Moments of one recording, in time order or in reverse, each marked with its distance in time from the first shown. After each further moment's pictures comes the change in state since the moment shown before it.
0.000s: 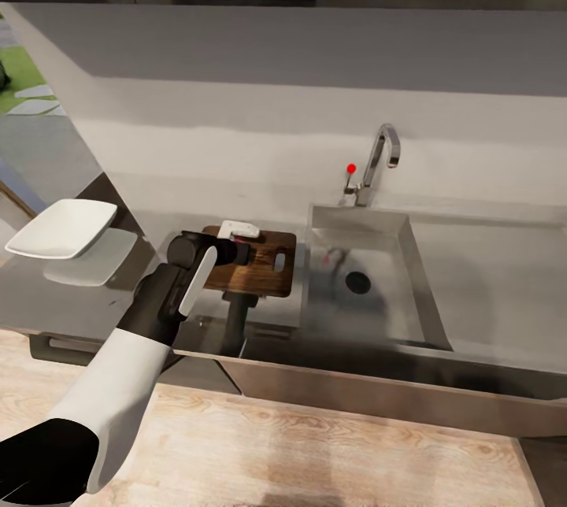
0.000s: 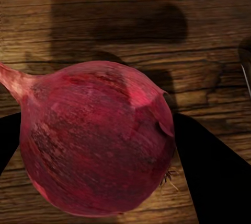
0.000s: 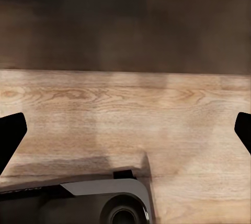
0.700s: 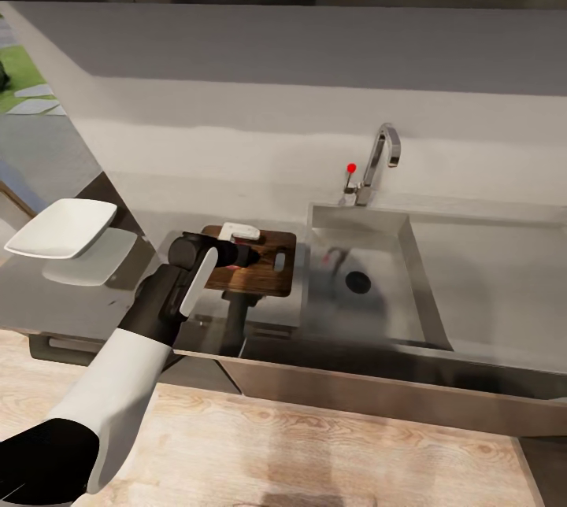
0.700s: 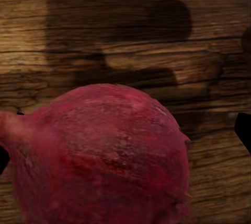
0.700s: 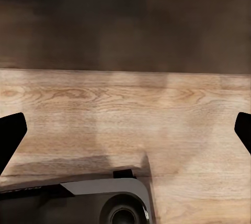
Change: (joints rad) left arm 0.000 -0.001 0.000 0.018 0.008 0.000 -0.001; right arm 0.000 0.000 0.000 0.000 0.000 0.001 0.000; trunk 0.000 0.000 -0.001
